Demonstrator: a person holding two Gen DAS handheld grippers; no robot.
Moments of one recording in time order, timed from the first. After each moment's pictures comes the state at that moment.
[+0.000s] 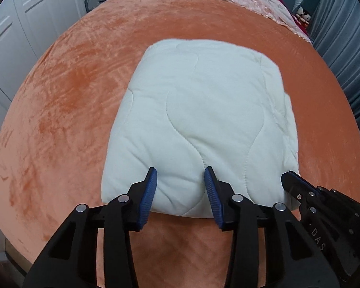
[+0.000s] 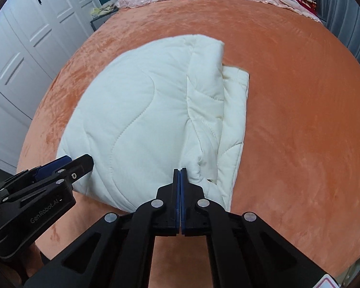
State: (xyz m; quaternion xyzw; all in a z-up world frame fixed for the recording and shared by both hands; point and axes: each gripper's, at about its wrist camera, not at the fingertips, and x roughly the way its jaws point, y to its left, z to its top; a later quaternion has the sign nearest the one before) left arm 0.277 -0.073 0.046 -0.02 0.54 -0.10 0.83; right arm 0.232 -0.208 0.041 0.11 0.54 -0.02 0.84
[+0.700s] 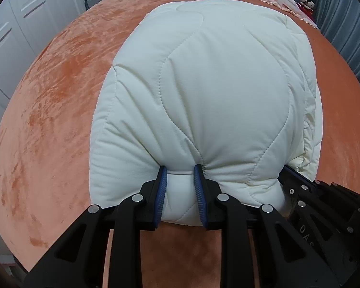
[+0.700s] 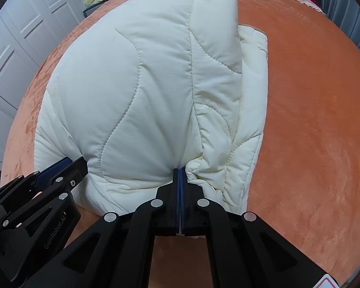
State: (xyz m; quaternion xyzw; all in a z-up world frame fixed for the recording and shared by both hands) left arm 0.270 -0.093 -0.005 0.02 0.54 -0.07 0.84; right arm 0.241 -0.193 -0.022 0.11 0.55 -0.03 0.83
